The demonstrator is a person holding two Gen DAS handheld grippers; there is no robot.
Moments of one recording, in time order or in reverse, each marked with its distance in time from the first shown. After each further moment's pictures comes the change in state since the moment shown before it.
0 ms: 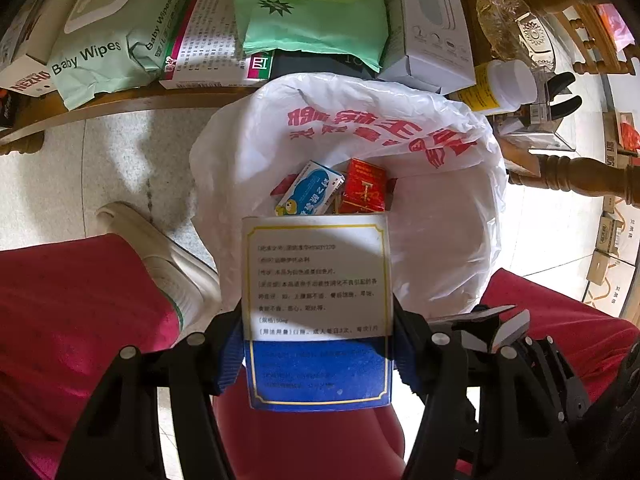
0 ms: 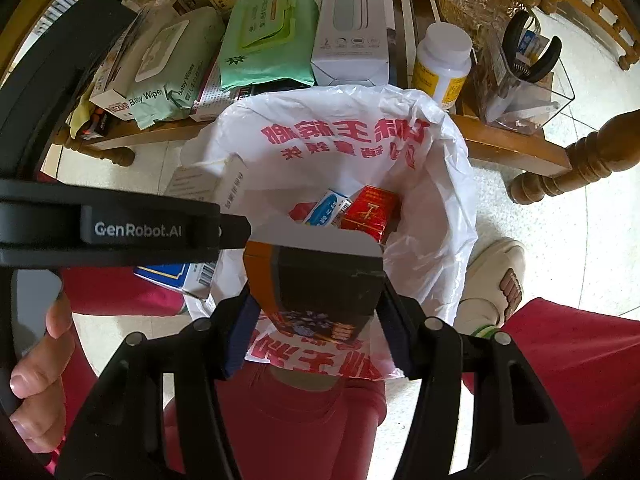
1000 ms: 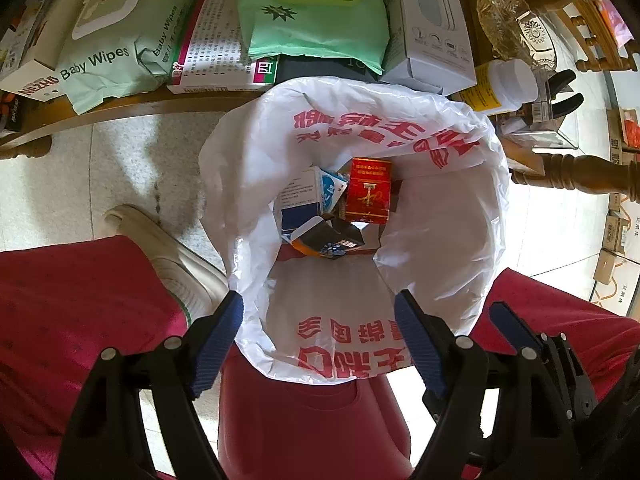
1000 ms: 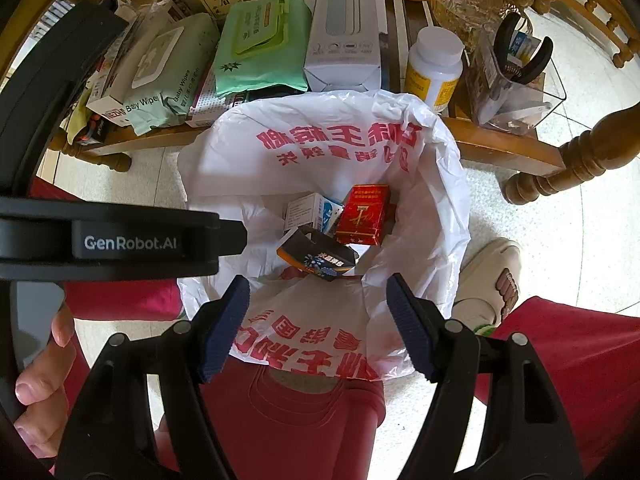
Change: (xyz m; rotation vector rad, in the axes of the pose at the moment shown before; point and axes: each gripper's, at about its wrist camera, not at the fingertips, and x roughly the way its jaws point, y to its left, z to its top) left arm -0.003 -0.001 -0.001 0.007 -0.012 0.031; right arm -0.004 -0.002 -0.002 0.012 -0.025 -0.013
